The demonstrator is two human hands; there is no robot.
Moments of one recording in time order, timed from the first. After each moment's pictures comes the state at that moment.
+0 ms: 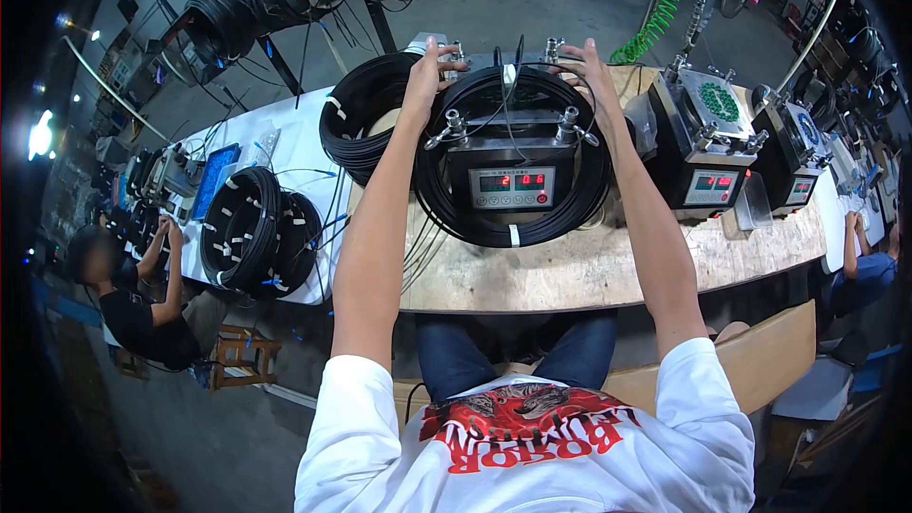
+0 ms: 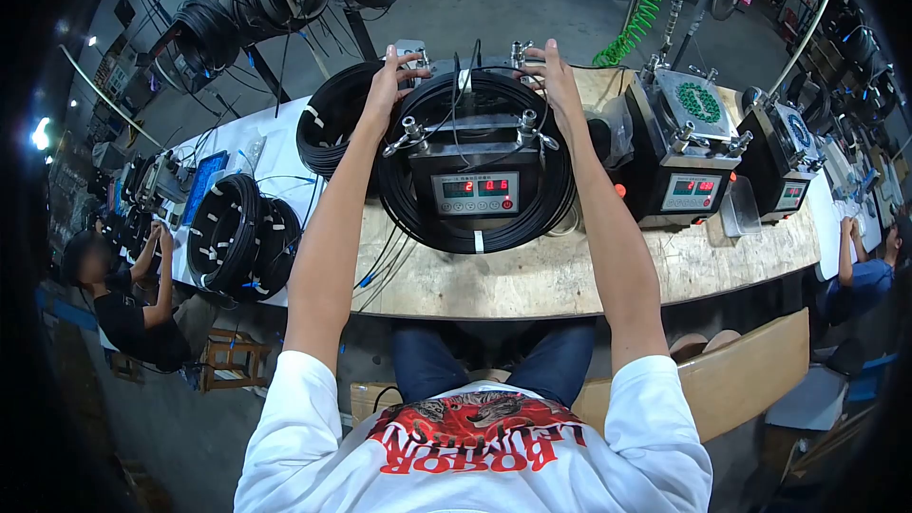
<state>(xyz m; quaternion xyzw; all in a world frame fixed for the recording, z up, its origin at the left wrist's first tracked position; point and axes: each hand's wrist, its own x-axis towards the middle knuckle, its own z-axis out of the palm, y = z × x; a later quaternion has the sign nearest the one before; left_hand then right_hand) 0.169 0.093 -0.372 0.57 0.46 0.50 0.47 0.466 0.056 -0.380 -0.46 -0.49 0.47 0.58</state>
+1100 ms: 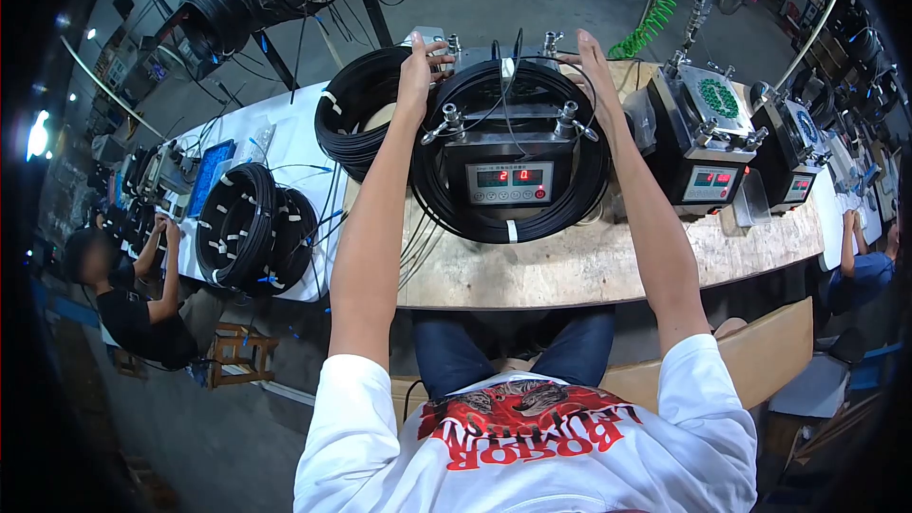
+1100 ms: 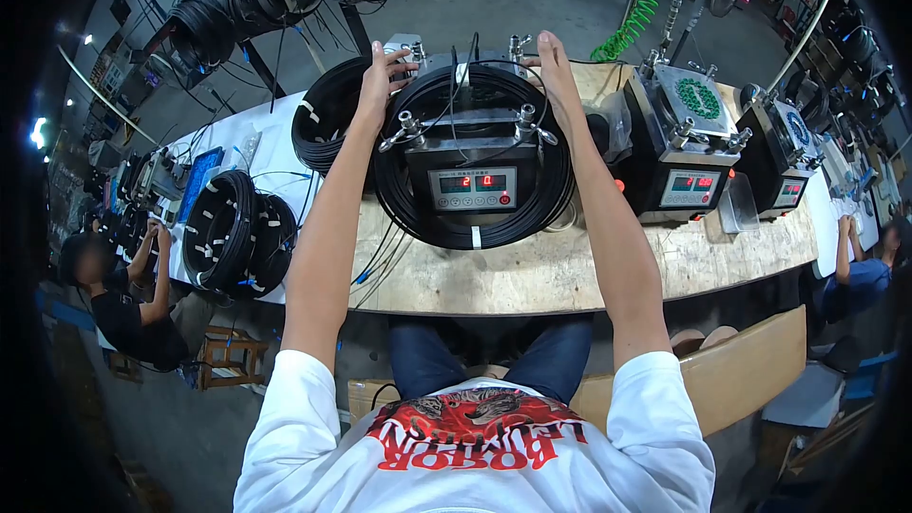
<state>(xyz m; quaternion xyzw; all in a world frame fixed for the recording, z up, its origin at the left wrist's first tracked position) 0.161 0.098 -0.377 0.52 0.46 0.51 0.50 0.458 0.047 -0.376 -0.49 -0.49 0.41 0.59</state>
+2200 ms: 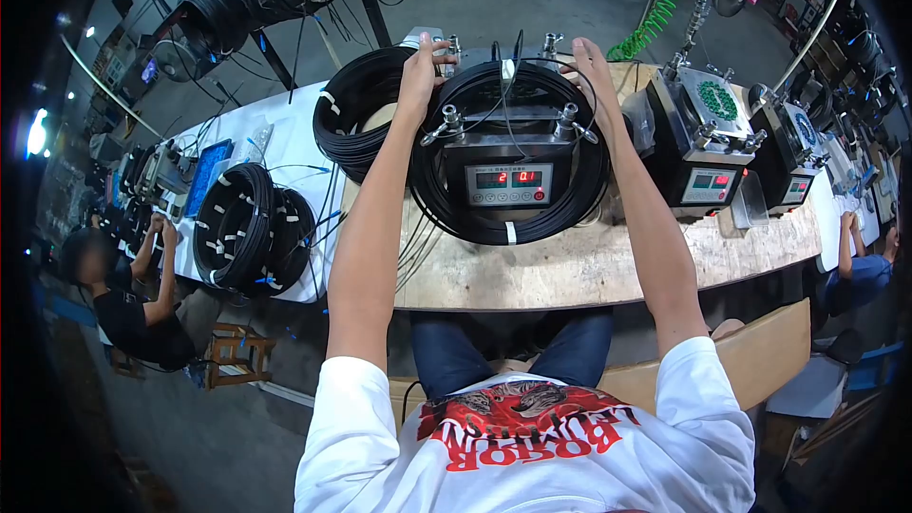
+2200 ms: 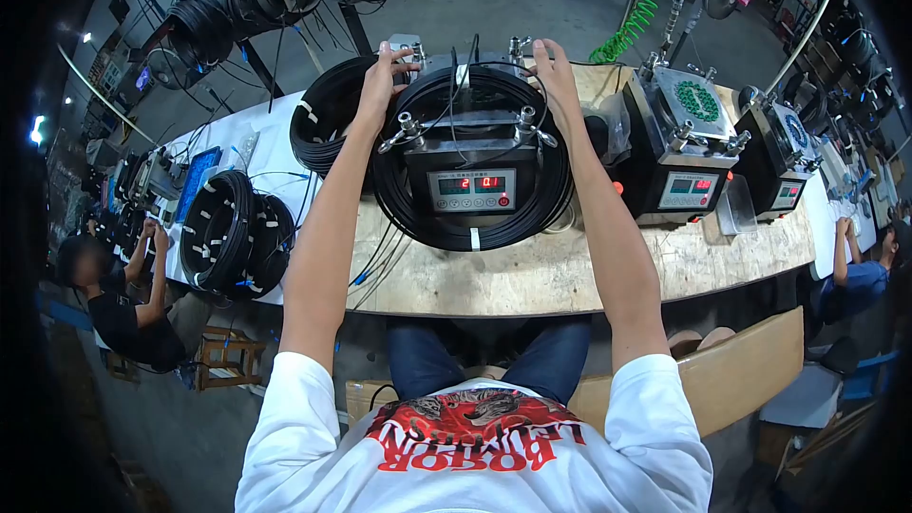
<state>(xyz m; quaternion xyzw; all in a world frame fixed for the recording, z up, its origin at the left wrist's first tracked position) 0.167 0.096 -0.380 0.55 0.44 0.54 0.46 0.464 0.056 -0.386 -0.52 -0.52 0.36 0.57</state>
